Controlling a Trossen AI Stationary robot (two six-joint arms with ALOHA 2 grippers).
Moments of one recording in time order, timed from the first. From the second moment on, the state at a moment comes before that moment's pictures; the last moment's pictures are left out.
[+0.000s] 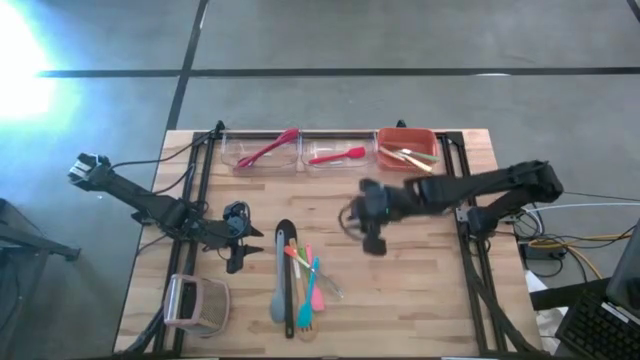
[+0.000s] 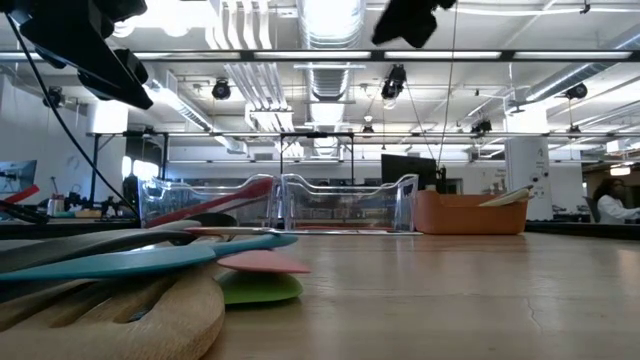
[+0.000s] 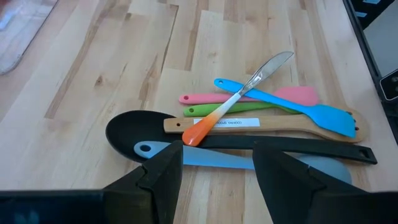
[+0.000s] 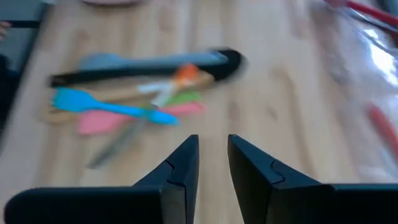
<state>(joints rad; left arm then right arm) -0.43 0.85 0.62 -0.46 -0.32 -0.47 0.16 1.47 1.30 -0.62 0.08 0.14</state>
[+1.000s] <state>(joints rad) -0.43 0.85 0.62 -0.46 -0.31 -0.47 0.44 2.16 1.76 -0.60 -0.03 0.28</state>
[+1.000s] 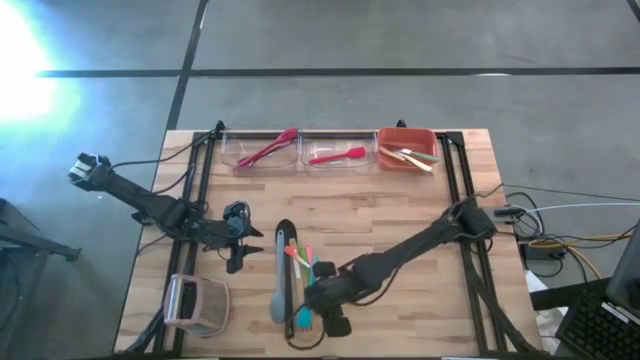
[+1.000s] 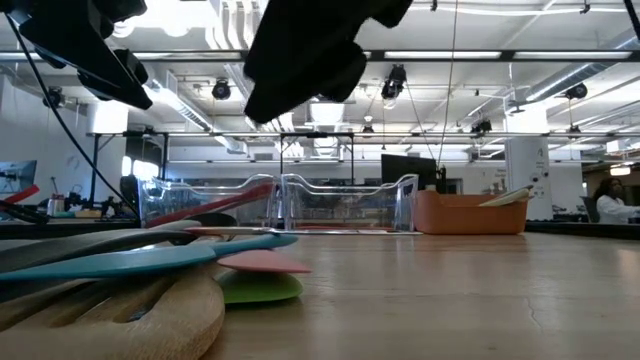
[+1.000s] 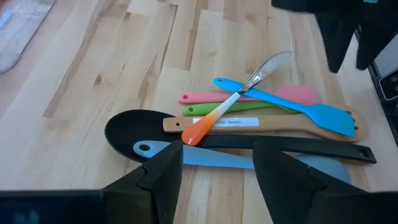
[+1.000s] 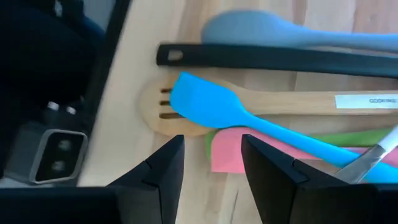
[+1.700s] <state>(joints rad) -0.43 0.85 0.62 -0.47 -0.31 -0.47 0.43 2.39 2.09 -0.84 -0.02 0.17</state>
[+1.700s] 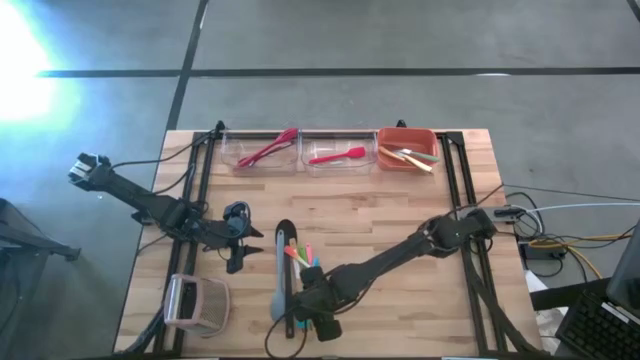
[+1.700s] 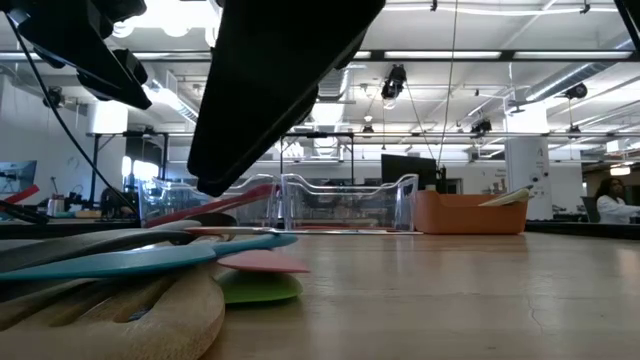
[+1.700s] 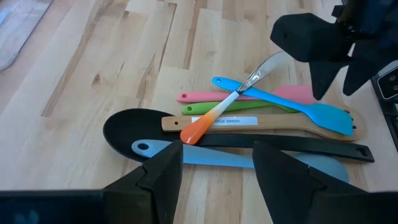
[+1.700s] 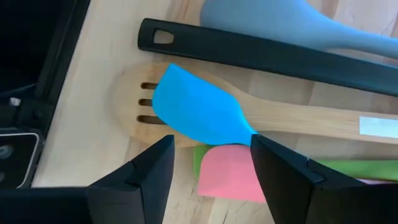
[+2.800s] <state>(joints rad) -0.43 0.85 0.62 -0.46 -0.30 -0.47 0.40 2.39 2.02 -0.79 -0.03 0.11</state>
